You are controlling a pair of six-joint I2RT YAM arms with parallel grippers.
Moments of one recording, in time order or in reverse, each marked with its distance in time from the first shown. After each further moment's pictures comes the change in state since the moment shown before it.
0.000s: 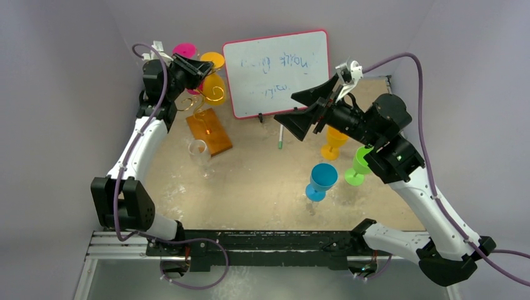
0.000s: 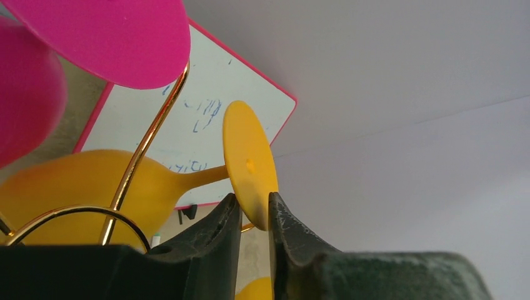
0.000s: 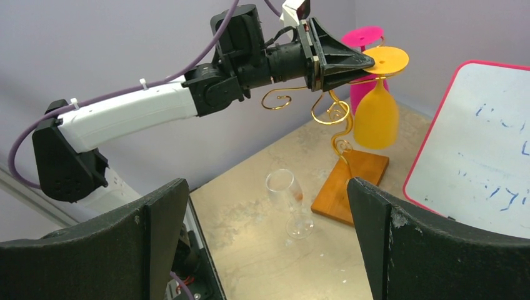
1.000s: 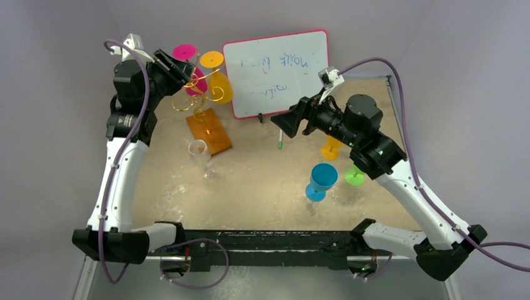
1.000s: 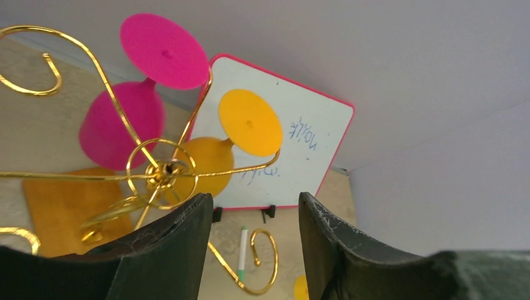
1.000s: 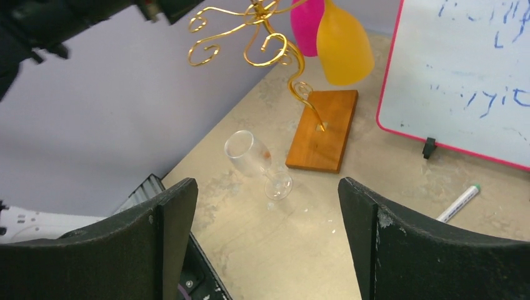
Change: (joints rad) left arm 0.000 -0.229 0.147 -0.425 -0.182 0.344; right arm 0.006 0.038 -0.099 -0.073 0.140 0.046
